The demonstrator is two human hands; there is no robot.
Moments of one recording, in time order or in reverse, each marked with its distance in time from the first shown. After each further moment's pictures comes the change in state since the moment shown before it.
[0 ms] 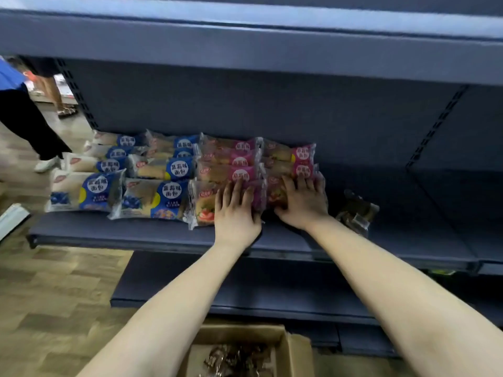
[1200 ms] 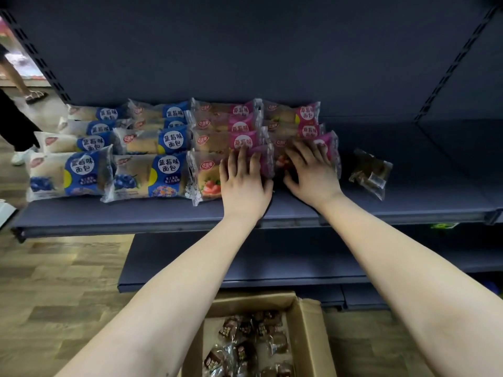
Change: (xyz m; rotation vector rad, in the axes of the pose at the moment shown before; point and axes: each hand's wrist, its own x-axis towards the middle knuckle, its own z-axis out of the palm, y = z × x) left_hand 0.002 -0.003 0.010 0.035 0.039 0.049; right_hand -0.014 -0.007 0.030 0.127 0.272 -0.075
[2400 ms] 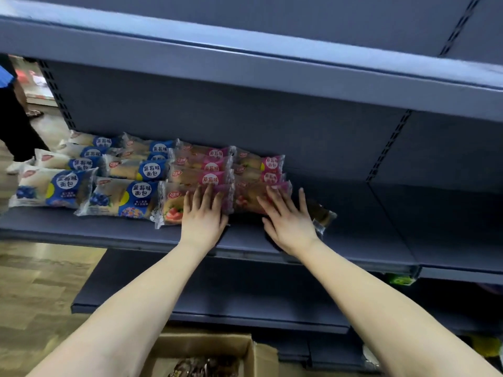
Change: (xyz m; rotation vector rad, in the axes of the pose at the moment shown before) left_hand -0.008 0.010 -0.015 0.129 -0.040 0.047; right_hand -0.041 0.043 -0.046 -0.200 -0.008 -0.211
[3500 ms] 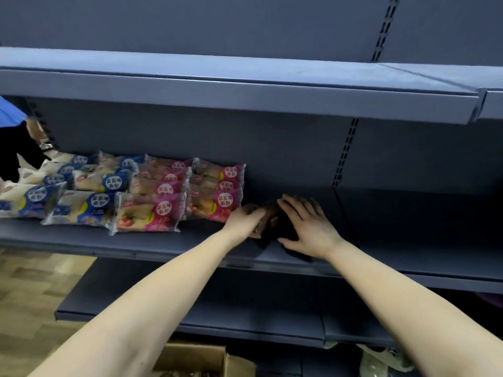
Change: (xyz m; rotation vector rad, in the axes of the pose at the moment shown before) left_hand 0.045 0.202 -0.032 -1.241 -0.466 -0.493; right_hand -0.074 0.165 -0.005 0.178 -0.085 -0.085
